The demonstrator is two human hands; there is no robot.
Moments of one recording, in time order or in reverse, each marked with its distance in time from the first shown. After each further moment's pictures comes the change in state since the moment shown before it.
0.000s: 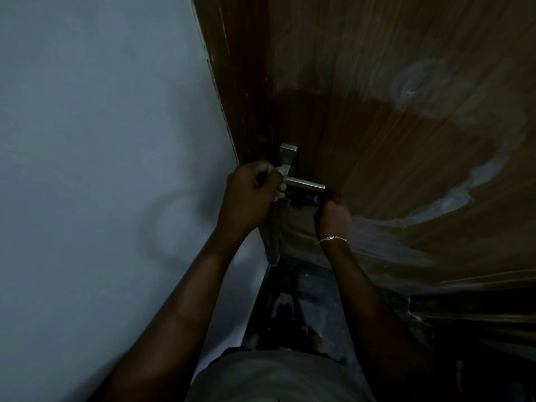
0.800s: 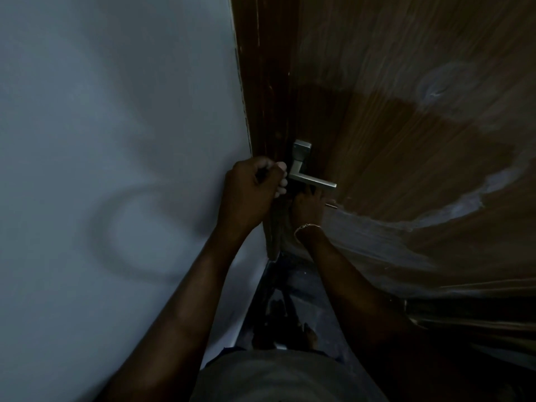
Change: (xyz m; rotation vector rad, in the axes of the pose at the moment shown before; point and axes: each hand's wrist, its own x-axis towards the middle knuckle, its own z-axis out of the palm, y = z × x) left_hand -0.009 -0.004 -0.018 -0.060 0.084 -0.006; right_hand -0.002 -0.067 0.031 -0.187 -0.088 -0.176
